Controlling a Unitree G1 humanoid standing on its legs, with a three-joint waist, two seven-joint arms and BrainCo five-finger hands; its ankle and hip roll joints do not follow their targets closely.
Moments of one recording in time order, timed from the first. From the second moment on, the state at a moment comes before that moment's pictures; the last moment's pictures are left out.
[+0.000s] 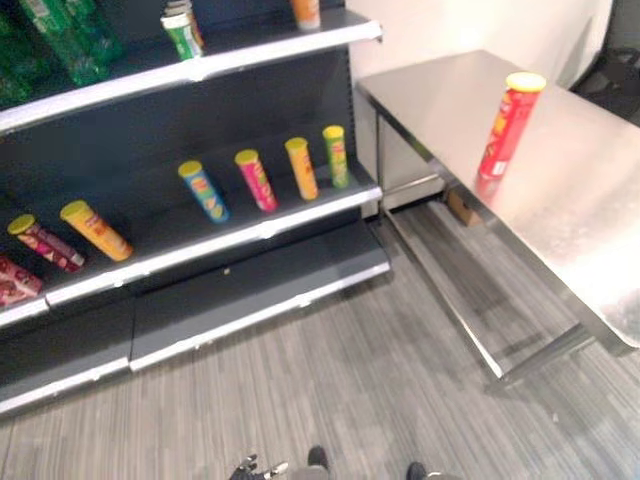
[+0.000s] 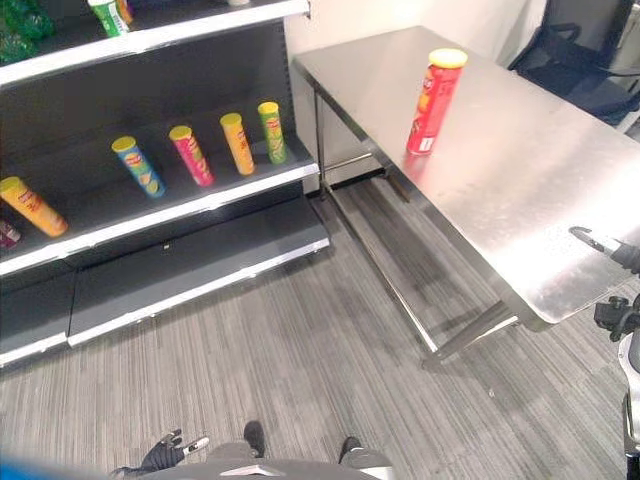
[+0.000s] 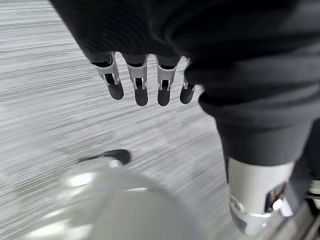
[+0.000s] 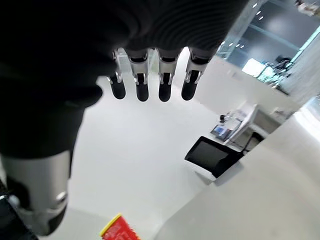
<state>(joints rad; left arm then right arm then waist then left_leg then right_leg) 0.18 0.23 -0.07 1.04 -0.14 -0.11 0.03 0.18 -0.80 -0.54 -0.02 0.07 -0.17 -0.28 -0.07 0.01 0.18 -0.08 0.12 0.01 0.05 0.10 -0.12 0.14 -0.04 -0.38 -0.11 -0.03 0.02</state>
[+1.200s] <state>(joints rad) 0.15 0.30 -0.14 0.93 -0.10 -0.10 0.03 0.08 -0.85 -0.54 -0.02 -0.03 -0.16 -0.32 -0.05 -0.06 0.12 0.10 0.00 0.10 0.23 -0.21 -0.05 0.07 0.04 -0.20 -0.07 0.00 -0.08</state>
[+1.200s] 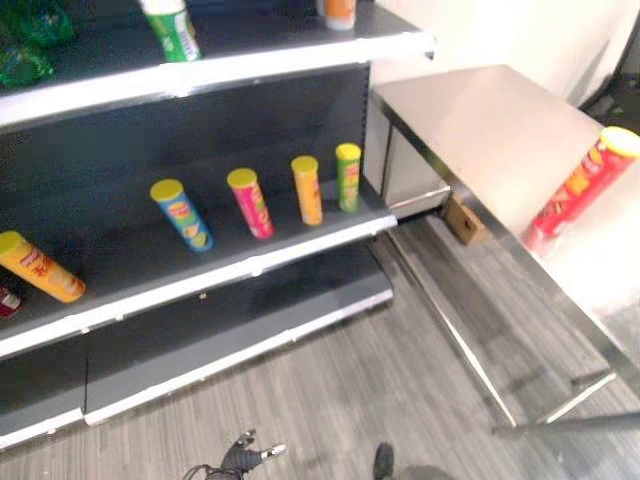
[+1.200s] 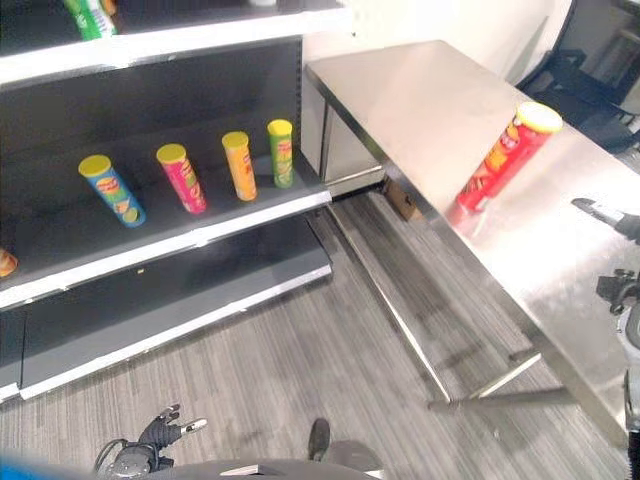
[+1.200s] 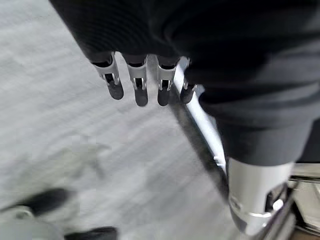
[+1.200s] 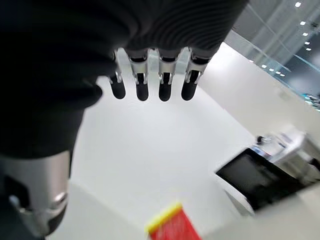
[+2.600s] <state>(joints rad) 0.19 0.30 -0.10 1.05 -0.10 -0.09 0.03 -0.01 -0.97 -0.36 0.28 0.06 -0.13 -0.26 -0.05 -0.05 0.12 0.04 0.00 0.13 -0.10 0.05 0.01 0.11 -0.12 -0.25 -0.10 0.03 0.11</state>
